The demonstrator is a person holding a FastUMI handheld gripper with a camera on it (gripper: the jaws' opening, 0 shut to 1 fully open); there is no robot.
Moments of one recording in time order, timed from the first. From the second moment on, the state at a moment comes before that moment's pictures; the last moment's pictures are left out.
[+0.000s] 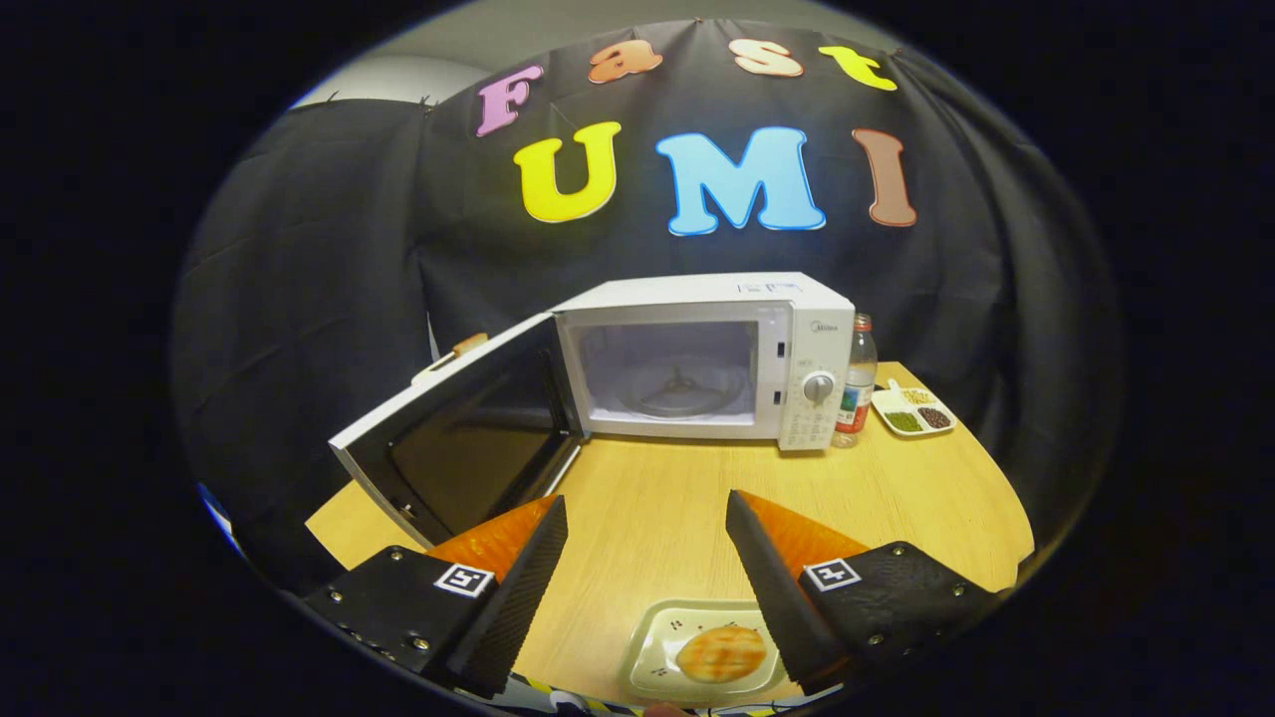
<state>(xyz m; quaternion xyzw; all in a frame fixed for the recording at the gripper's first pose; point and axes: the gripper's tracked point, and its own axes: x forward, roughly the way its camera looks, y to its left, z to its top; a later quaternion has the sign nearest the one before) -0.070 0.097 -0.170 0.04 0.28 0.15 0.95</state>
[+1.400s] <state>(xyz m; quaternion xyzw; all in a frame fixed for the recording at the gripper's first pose) -0.145 0.048 -0.343 -0.04 0.54 0.13 0.83</state>
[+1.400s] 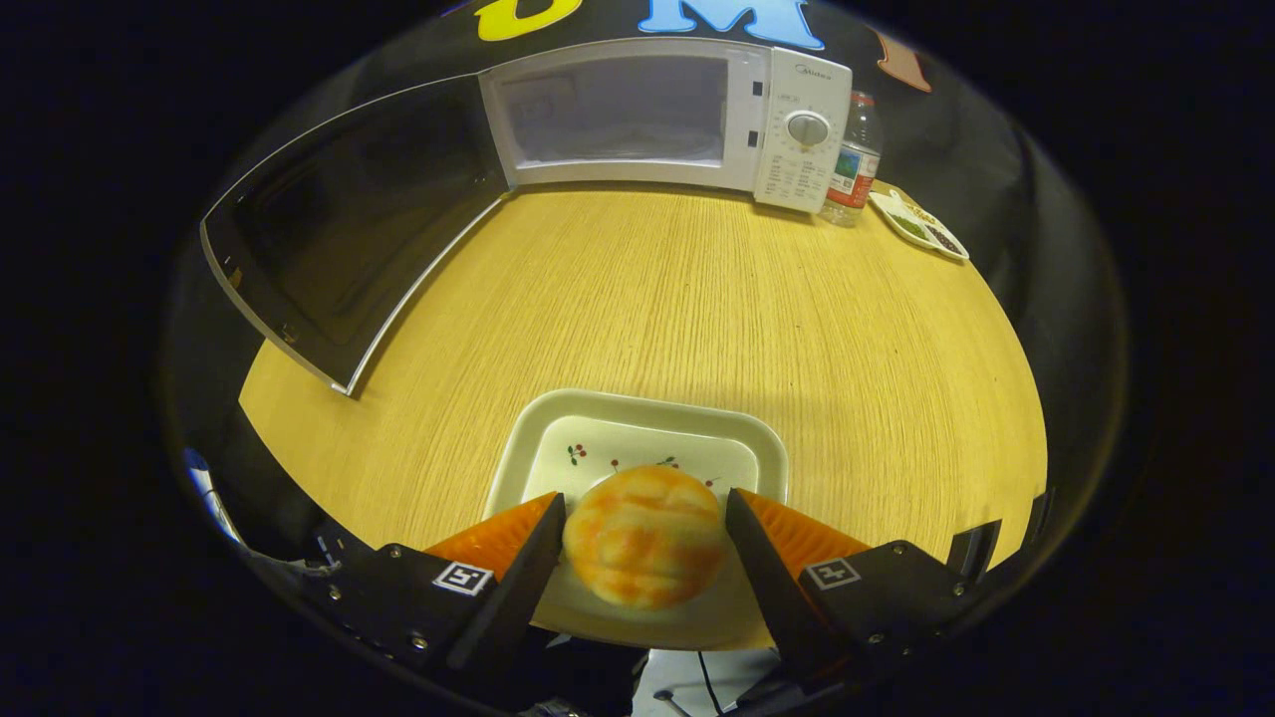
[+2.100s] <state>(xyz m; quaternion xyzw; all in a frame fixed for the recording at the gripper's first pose) -0.137 0.080 -0.312 0.02 0.49 0.07 0.87</state>
